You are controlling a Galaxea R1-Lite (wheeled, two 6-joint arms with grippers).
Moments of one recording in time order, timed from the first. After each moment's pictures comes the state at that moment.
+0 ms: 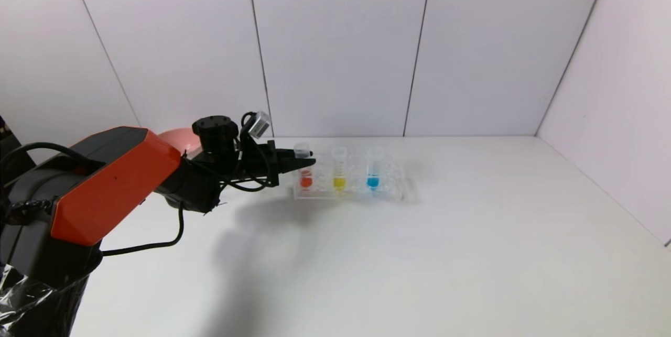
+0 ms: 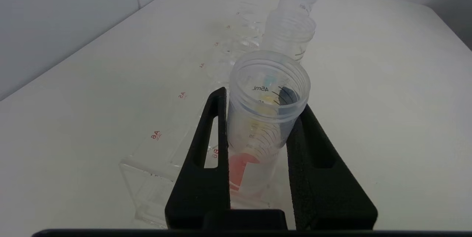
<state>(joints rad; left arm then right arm) -0.21 2.39 -1.35 -1.04 -1.14 -0.05 0.00 0.00 0.00 0.01 0.00 0.00</state>
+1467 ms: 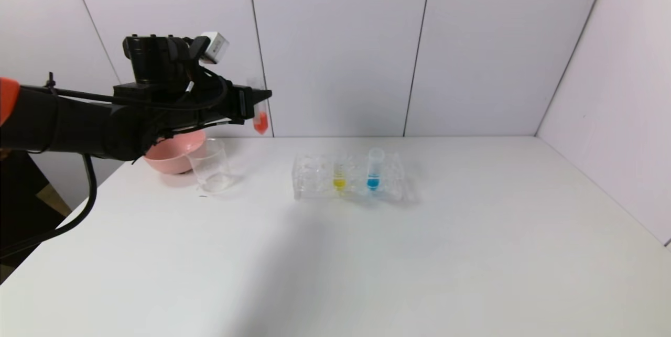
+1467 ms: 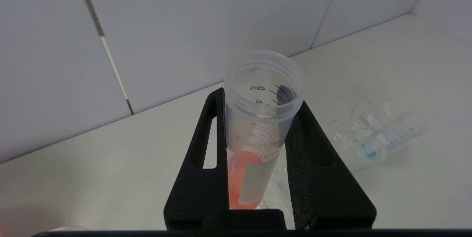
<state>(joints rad) -0.21 1.91 -1.32 -0.50 -0.36 -0.05 0.00 0.00 0.00 0.01 0.00 0.00</state>
